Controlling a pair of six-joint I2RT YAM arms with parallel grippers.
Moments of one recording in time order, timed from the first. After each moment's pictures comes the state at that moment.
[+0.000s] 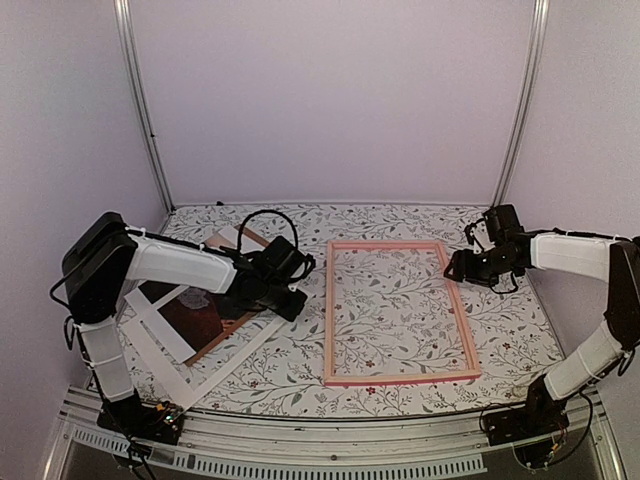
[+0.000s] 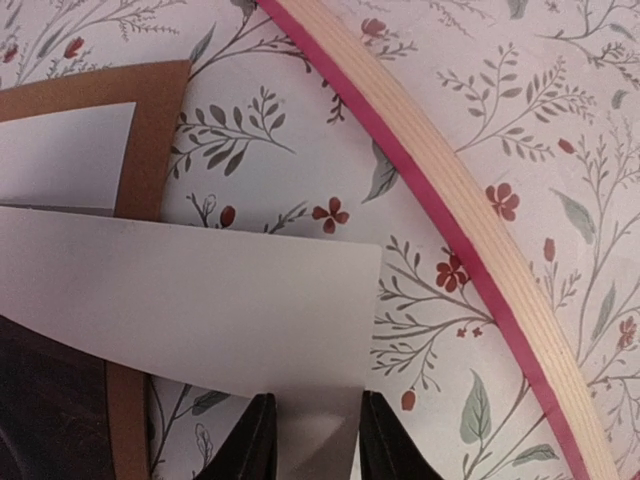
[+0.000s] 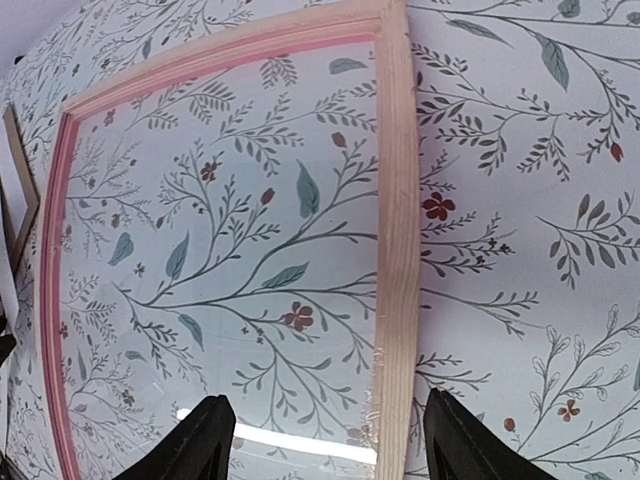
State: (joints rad) left arm -0.85 1.88 1.11 -0.27 -0.18 -0.21; right arm 0.20 1.51 0.88 -0.35 -0.18 0.30
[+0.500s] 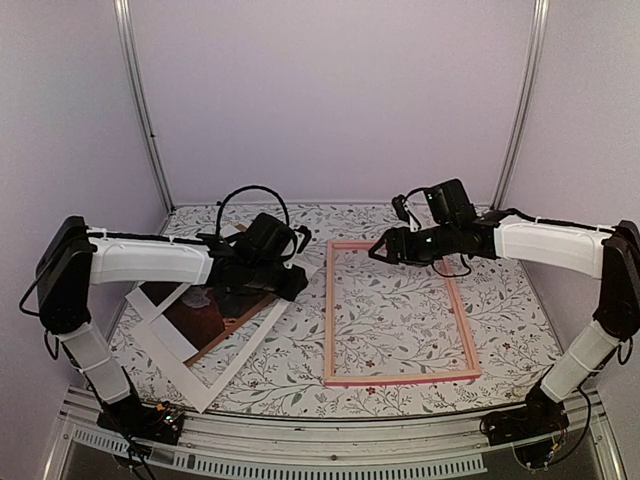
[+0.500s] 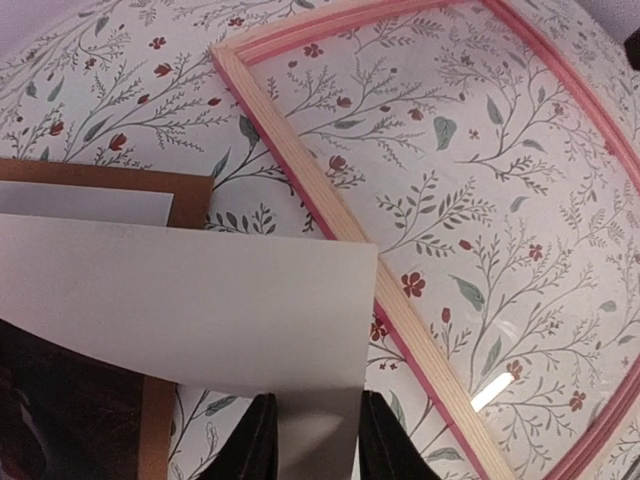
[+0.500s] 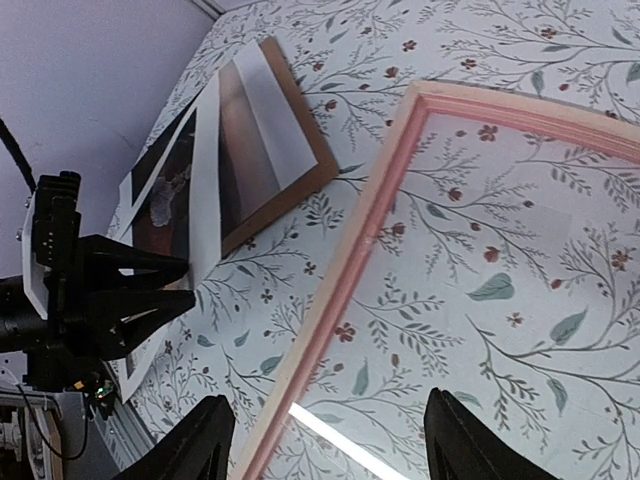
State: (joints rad) left arm -0.85 1.73 1.12 -0.24 -0.15 -0.26; right arm 0.58 1.57 1.11 -0.26 -0.33 0.44
